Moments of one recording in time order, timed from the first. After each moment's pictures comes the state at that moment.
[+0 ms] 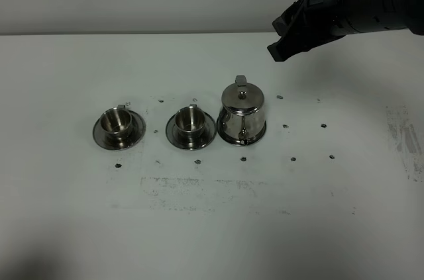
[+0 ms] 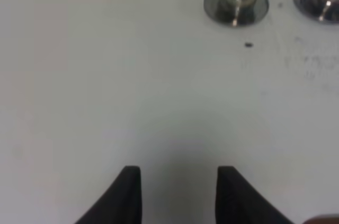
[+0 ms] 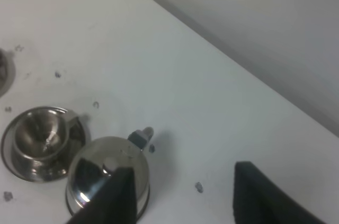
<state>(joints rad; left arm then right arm) 0.04 0.00 -0.46 -0.10 1.07 0.11 0.41 1.59 -1.37 0.05 0.55 -0.37</state>
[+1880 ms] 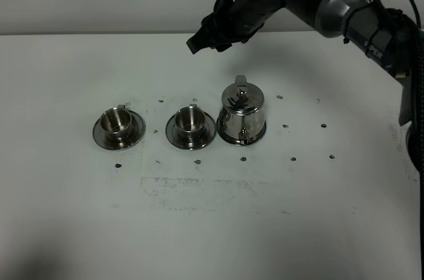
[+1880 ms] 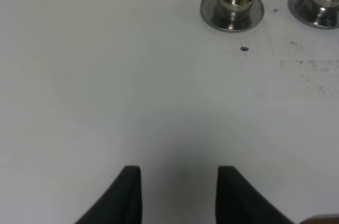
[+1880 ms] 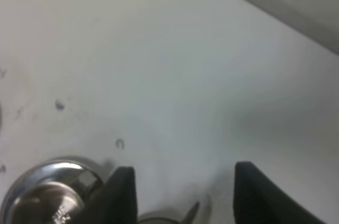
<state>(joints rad) 0.04 0.00 -0.46 -0.11 1.07 0.11 0.52 2.24 -2.09 -0.07 0.87 -0.10</state>
